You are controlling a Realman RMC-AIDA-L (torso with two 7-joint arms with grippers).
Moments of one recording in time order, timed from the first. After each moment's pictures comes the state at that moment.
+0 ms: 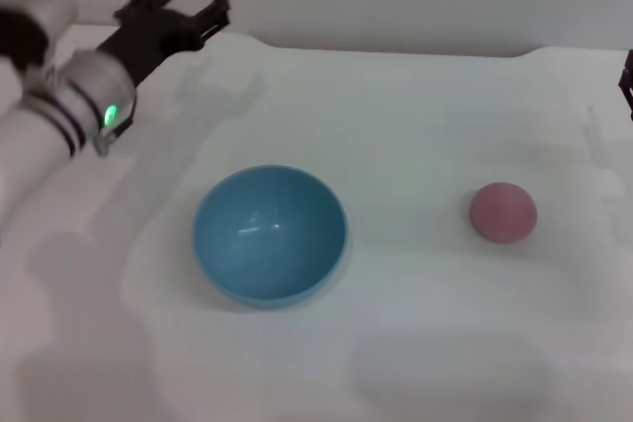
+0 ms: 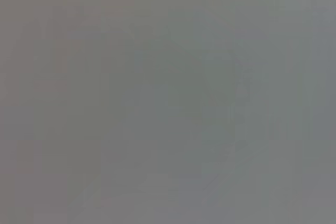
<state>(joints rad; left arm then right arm) -0.72 -2.06 0.58 0.09 1.19 0.89 -0.71 0.61 2.08 -0.32 0.12 -0.96 -1.05 0.00</state>
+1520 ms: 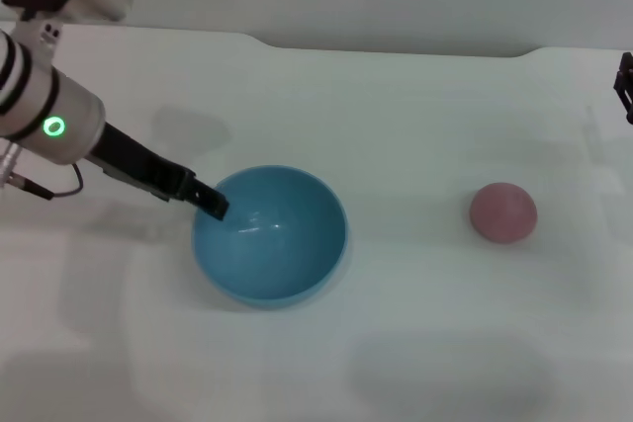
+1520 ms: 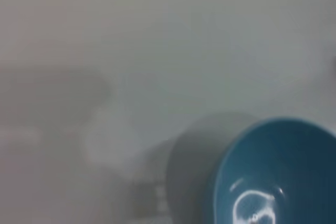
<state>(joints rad) -0.59 -2.06 1.13 1.16 2.56 1.55 -2.63 0.62 2.08 -0.33 0.10 -0.97 -1.00 -0.01</state>
